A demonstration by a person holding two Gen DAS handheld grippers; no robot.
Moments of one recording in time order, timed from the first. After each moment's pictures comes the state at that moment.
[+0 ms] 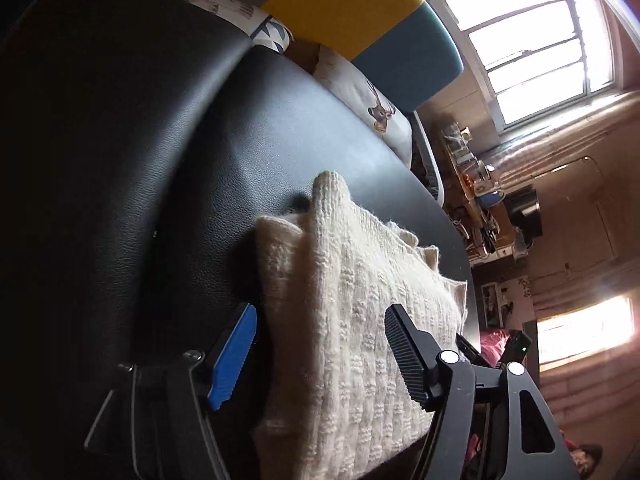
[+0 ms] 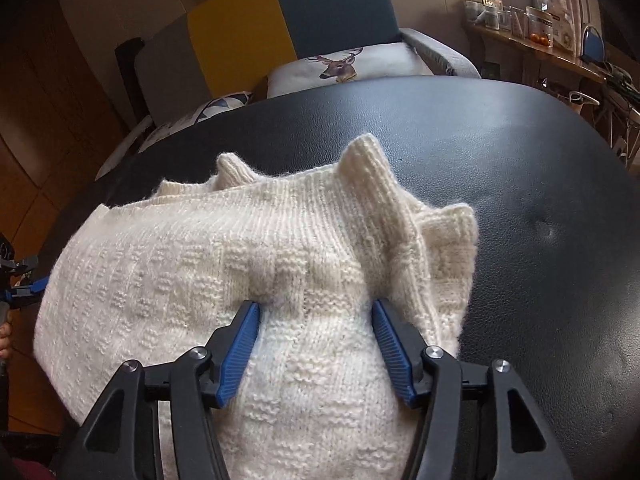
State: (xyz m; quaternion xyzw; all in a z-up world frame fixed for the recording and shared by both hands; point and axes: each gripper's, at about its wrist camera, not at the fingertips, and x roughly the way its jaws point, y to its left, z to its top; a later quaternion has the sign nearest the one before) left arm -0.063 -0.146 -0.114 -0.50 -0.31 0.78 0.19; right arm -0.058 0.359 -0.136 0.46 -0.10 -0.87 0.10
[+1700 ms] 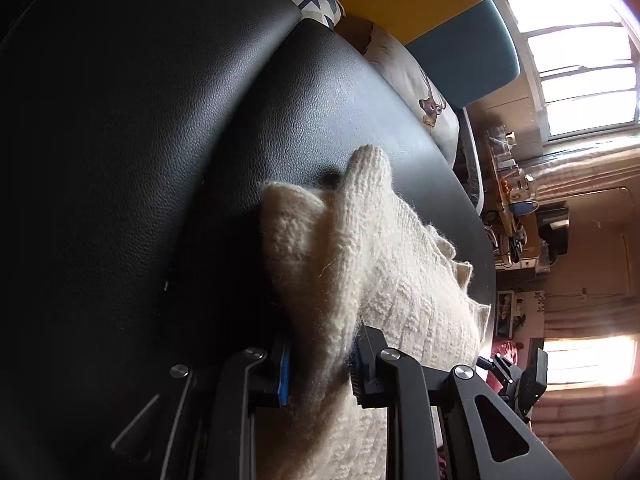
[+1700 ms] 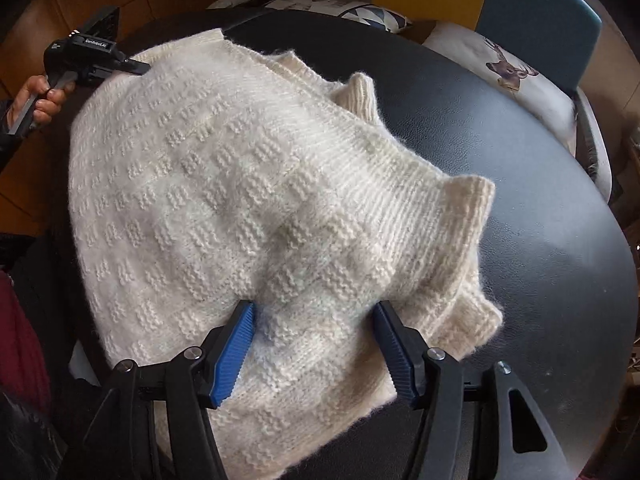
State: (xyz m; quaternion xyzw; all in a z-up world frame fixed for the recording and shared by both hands) left arm -0.111 -0.167 -0.126 -0.57 -0.34 0.74 0.14; right arm -0.082 0.301 -0.135 0.54 0.18 -0.76 0.30
